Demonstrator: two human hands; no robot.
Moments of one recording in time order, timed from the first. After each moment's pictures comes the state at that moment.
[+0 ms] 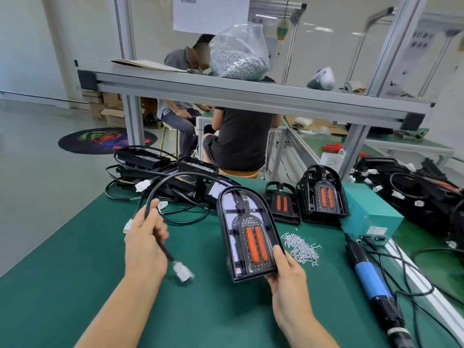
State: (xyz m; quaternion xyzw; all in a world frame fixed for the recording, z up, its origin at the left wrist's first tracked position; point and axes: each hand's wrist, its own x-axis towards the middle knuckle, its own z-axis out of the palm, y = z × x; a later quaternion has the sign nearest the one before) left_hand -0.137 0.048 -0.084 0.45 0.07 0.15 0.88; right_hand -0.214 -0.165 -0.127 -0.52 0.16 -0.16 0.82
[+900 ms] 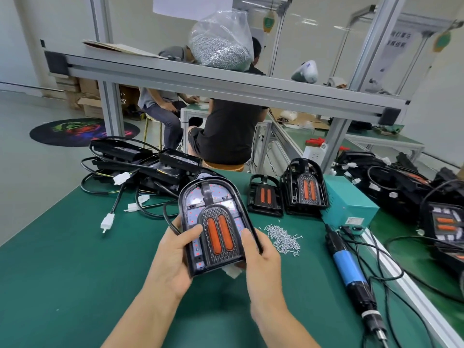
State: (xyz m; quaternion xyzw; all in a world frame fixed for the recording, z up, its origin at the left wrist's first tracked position) left_hand -0.177 -0.011 -0.087 0.37 0.01 -0.13 0.92; right_hand -0.231 -0.137 -0.088 -0.65 0.13 -0.17 0.73
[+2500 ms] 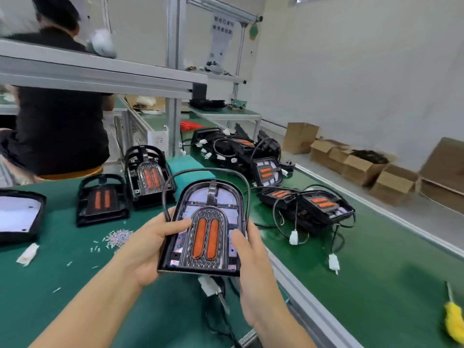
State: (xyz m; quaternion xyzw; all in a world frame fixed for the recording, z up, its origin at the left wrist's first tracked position) left_hand -0.214 -0.226 -0.050 0.49 -0.18 -0.47 0.72; right_hand -0.360 -0.315 -0.070 -0.61 0.24 -0.31 0.69
